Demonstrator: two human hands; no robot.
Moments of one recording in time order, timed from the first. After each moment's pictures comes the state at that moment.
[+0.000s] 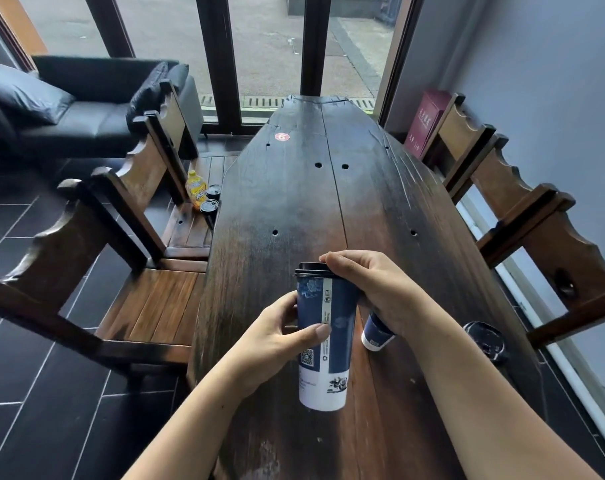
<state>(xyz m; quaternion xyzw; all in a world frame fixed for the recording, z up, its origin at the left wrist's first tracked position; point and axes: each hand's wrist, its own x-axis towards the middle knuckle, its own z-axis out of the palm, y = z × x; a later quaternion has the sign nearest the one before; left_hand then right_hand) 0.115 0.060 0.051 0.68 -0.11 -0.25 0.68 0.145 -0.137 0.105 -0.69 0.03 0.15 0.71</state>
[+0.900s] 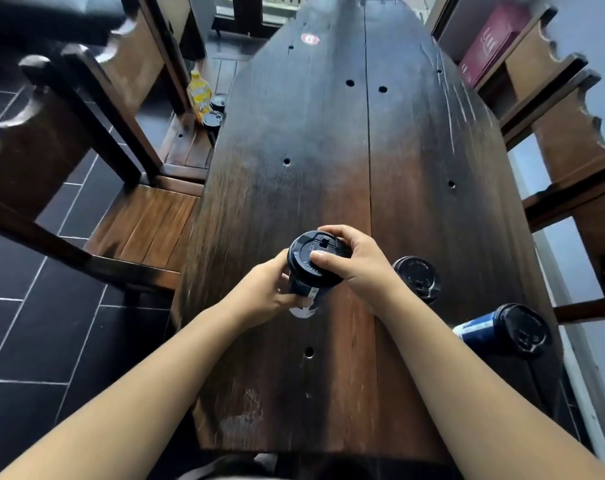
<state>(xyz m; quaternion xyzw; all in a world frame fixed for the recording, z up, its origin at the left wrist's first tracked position) 0.176 0.062 -0.088 0.82 -0.10 -0.21 0.52 0.191 -0.130 -0.038 -0.77 0.06 0.15 0.61</state>
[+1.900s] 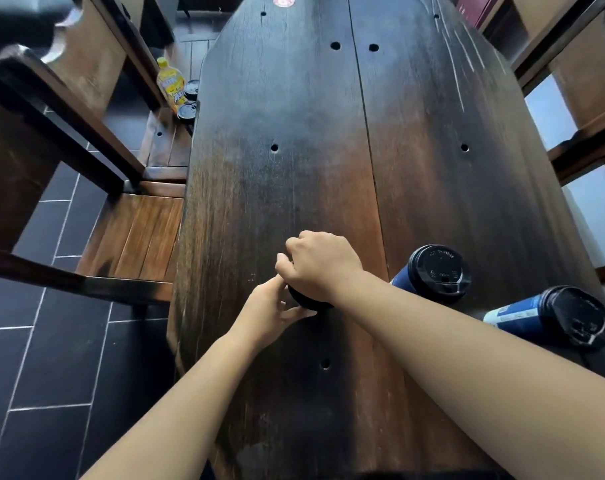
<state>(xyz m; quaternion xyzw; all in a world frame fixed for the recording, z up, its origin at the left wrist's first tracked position) 0.186 0.055 -0.173 0.82 -0.02 -0.24 0.52 0.235 -0.084 -0.100 -0.98 -0.13 0.12 0.12</state>
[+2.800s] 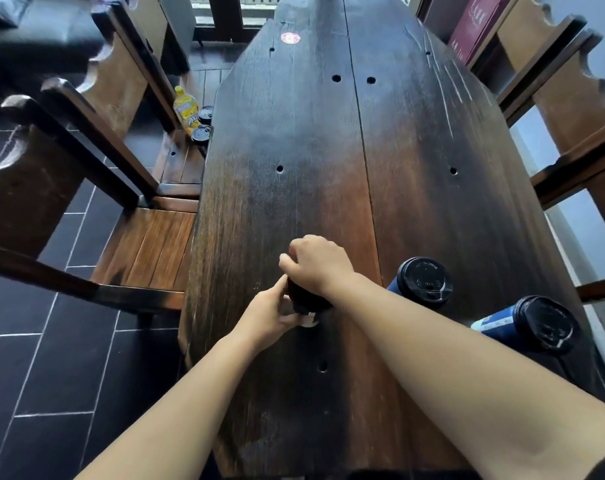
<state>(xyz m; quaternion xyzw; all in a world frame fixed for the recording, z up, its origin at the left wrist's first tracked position) 0.182 0.060 -0.146 0.85 -0.04 -0.25 0.47 0.243 -0.079 -0.079 -0.97 -0.04 0.17 0.18</state>
